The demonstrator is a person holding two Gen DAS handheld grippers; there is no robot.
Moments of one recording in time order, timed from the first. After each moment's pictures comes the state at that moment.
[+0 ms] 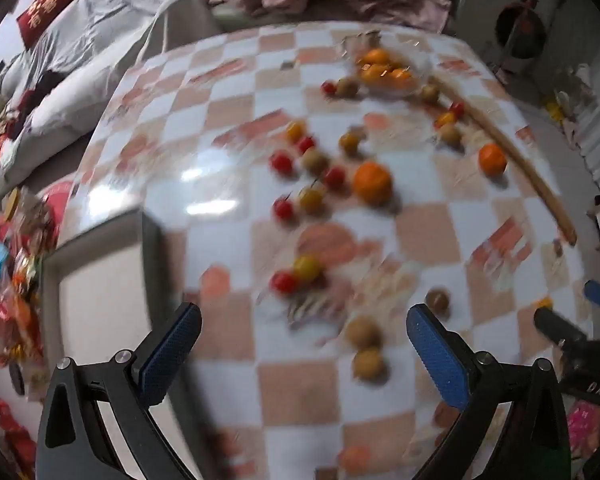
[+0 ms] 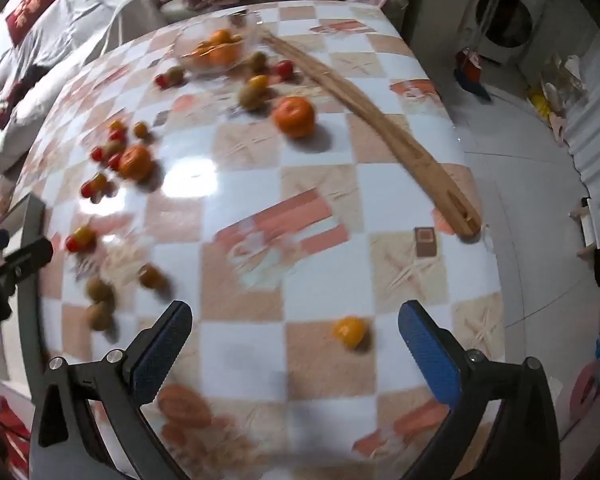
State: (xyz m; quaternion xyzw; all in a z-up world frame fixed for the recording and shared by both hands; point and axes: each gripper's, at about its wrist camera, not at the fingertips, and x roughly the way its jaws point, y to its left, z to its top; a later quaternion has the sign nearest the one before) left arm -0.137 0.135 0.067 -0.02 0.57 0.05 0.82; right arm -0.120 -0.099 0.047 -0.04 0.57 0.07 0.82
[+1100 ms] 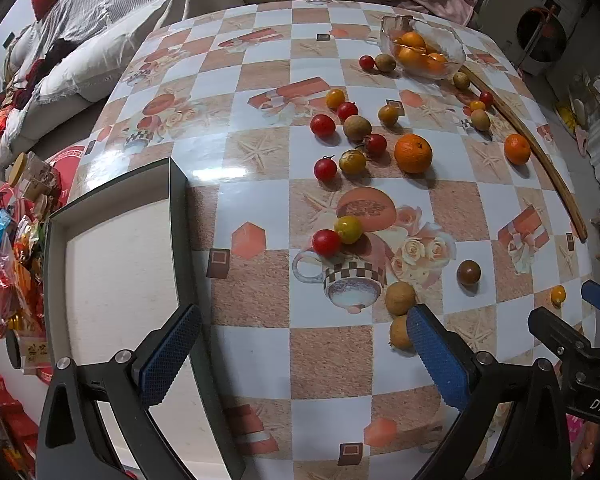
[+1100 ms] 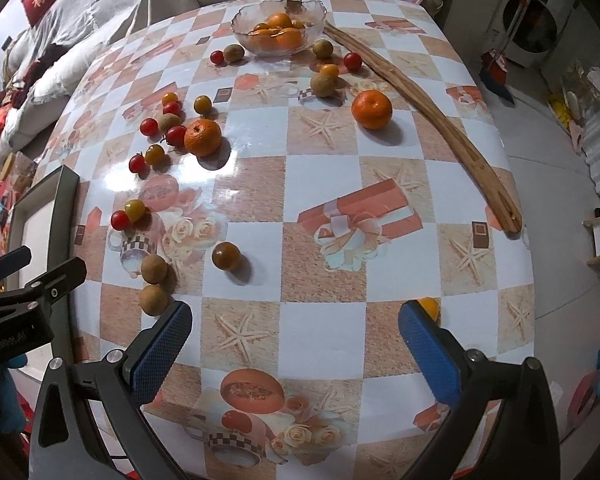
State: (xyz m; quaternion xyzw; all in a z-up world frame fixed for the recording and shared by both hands) left arm -0.136 0.164 0.079 -0.04 0.61 0.07 0.79; right arm -0.134 -0.047 0.053 -0.05 0.59 0.10 0.80
